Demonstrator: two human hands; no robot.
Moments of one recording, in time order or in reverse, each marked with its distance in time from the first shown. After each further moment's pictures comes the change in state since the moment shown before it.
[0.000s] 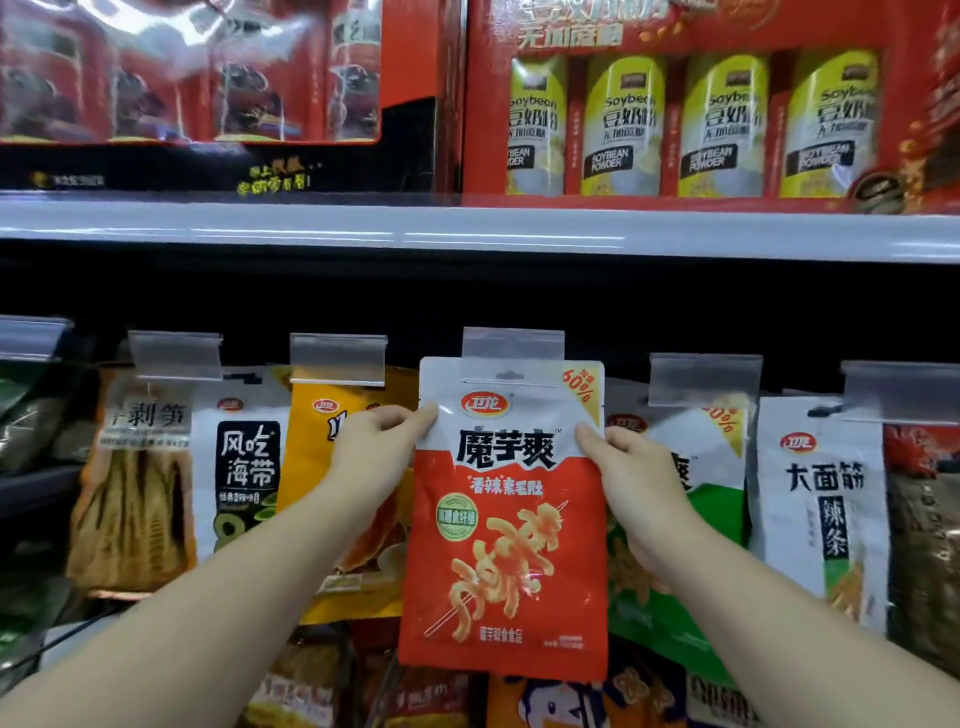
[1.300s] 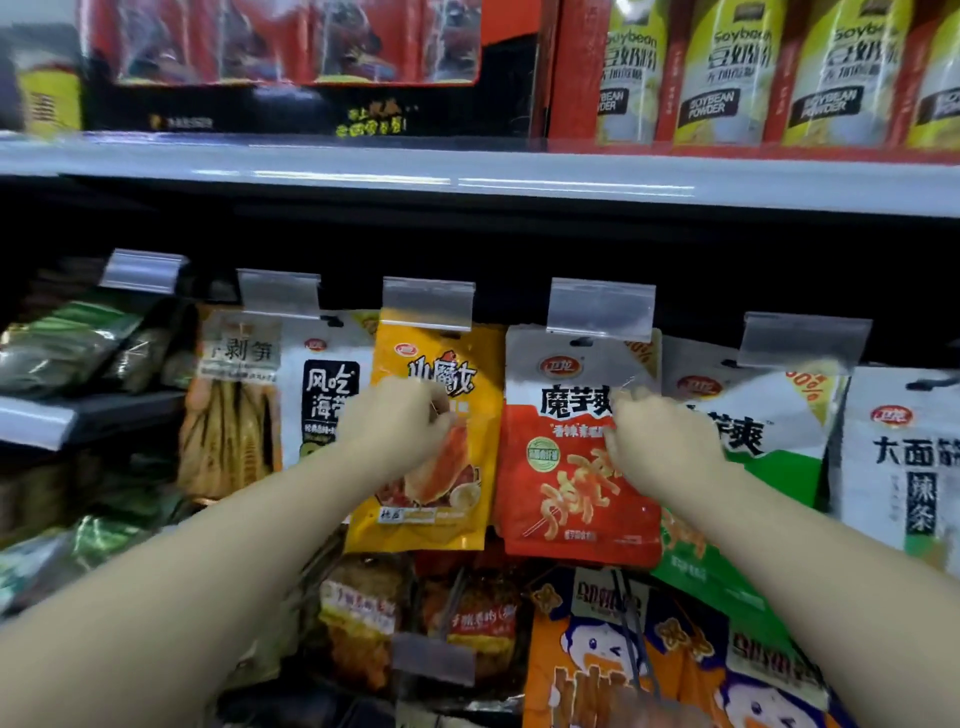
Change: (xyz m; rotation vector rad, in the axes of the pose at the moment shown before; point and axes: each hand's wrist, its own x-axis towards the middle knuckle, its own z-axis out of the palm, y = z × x) left_hand -0.004 -0.011 -0.050 1.124 -0.031 0.317; right_hand 0.001 -0.013 0.029 -1.523 -0.024 -0.445
